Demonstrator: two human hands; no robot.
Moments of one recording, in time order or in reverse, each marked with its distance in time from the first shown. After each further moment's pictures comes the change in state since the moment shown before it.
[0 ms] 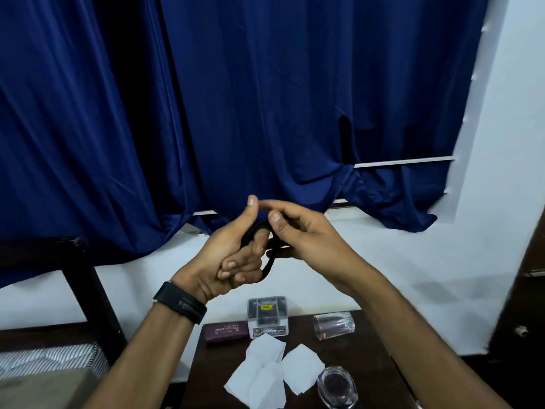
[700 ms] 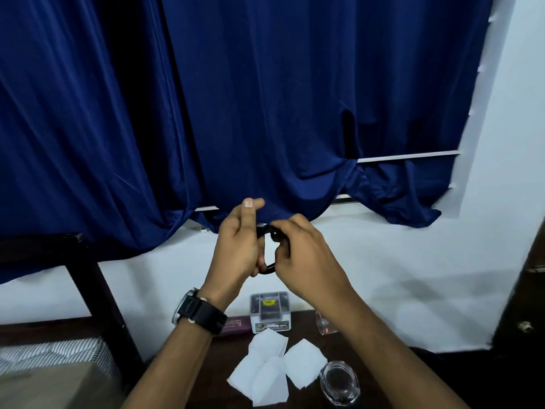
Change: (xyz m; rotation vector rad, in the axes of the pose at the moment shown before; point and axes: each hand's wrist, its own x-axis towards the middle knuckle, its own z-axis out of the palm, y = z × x) left_hand 0.012 -0.026 0.014 0.437 0.586 0.325; right_hand -0.010 0.022 0.027 -0.807 0.264 -0.050
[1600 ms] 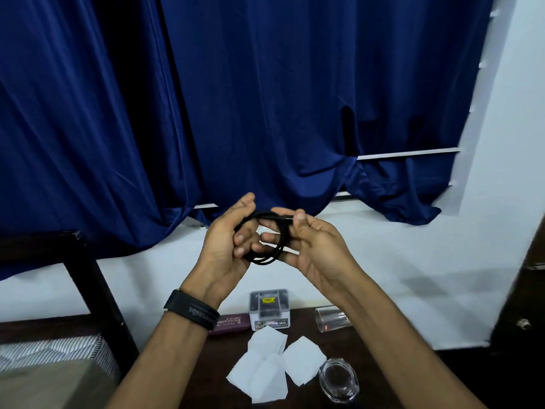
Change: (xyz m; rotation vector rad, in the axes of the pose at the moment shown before) left_hand 0.010 0.006 -0.010 -0.725 -0.130 -0.287; right_hand 0.007 0.013 -0.007 1.340 -0.109 0.425
